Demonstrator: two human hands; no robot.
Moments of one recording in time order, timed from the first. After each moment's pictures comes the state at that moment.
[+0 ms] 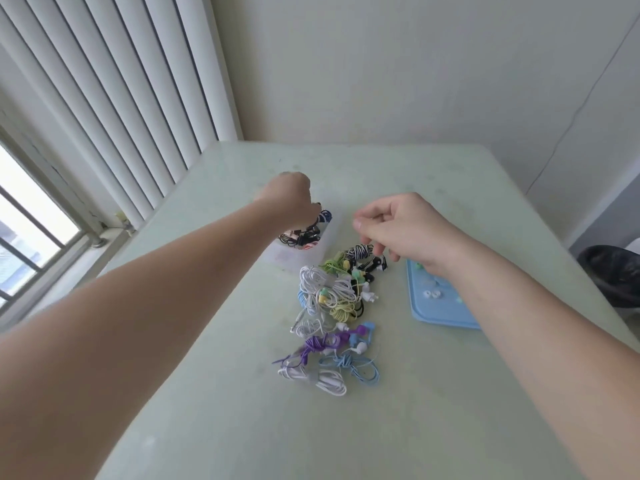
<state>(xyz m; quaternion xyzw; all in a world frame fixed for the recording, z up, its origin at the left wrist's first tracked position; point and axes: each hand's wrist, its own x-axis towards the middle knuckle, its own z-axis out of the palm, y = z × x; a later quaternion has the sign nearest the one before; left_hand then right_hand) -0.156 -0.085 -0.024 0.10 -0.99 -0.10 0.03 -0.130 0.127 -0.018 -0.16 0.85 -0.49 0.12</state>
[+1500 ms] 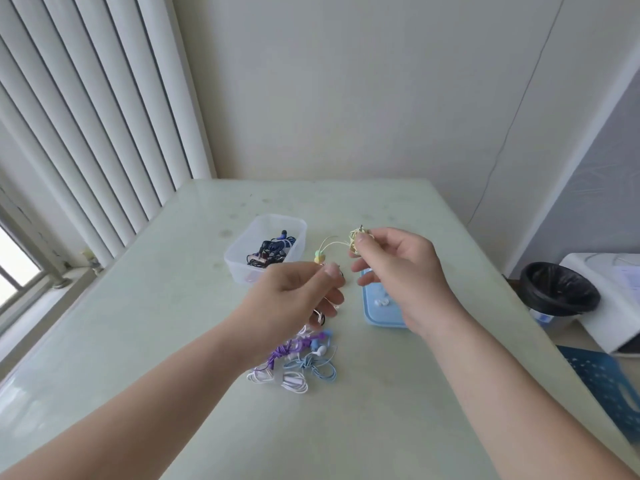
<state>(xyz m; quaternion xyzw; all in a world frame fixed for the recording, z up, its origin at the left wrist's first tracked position) 0.024 0.004 -0.003 0.01 -0.79 -0.61 -0.01 -0.041 0.174 0.002 -0.07 0.73 -0.68 -0.02</state>
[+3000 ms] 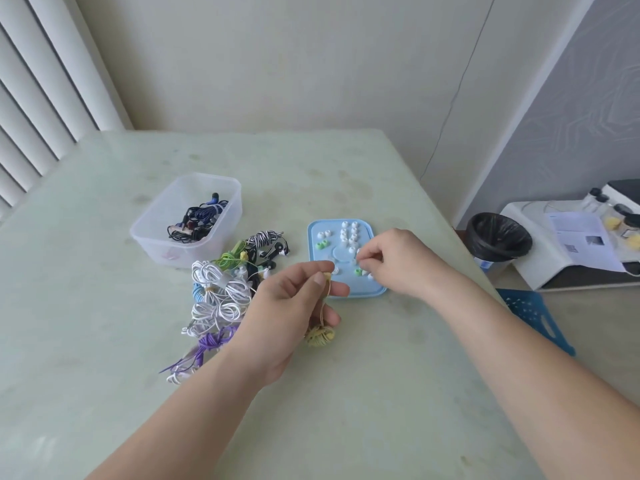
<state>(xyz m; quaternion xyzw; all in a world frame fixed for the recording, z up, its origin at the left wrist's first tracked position) -0.010 0.076 -0.088 0.06 -0.64 -0.76 -0.09 -0.110 0.269 -0.074 -0.10 0.96 -0.24 0.08</state>
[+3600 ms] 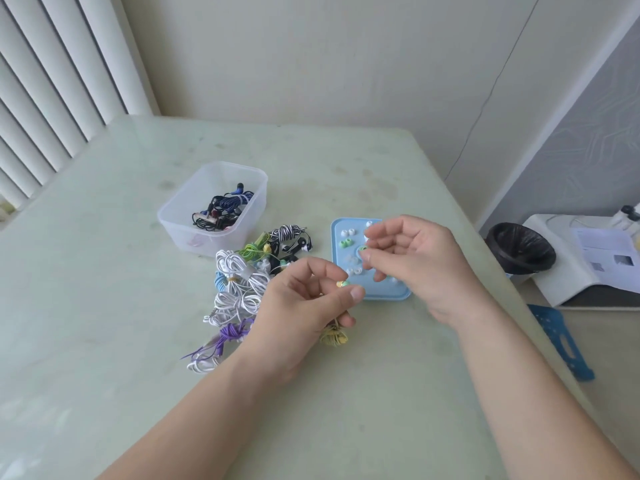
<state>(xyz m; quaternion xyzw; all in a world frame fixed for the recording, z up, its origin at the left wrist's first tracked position) -0.004 0.069 -0.094 0.03 -0.57 -0.82 -0.03 -0.070 0.242 -0.049 -0.07 0.76 -0.64 0.05</state>
